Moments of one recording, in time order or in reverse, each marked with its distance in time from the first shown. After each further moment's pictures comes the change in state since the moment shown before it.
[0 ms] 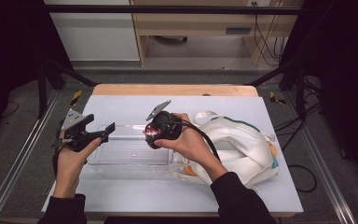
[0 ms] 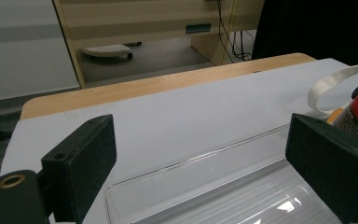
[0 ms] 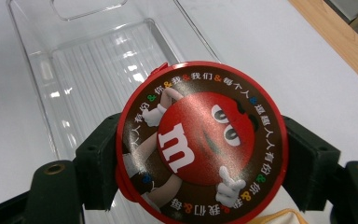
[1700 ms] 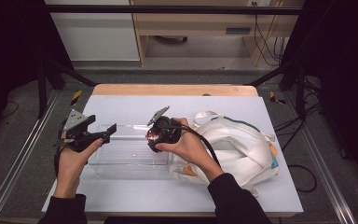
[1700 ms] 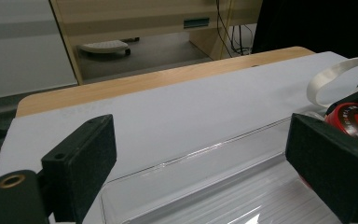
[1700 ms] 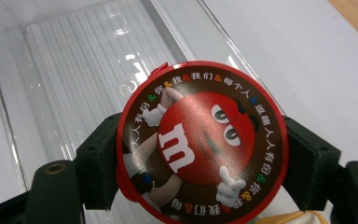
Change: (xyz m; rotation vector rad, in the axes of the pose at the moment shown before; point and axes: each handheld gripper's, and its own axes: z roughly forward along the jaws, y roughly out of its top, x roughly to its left) left arm -0.003 -0.002 0.003 0.021 -0.007 0.011; right arm -0.004 -0.017 0.026 0.042 -0.008 0.005
